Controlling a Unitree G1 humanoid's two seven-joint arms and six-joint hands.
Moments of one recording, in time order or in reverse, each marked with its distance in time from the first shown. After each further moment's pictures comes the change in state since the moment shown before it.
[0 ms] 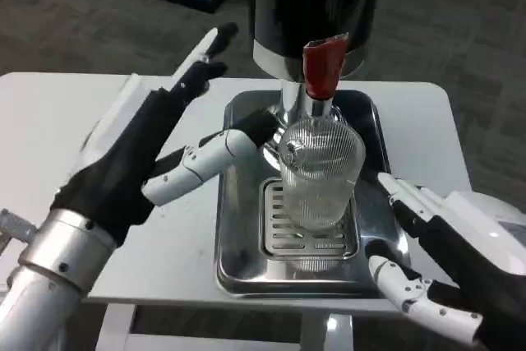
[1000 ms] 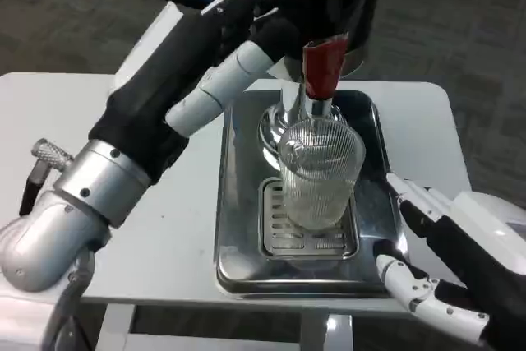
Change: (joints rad) left arm -0.247 -0.039 -0.010 0.118 -0.276 0.064 -0.090; right arm 0.009 -0.009 -0.015 0.000 0.010 0.017 -0.011
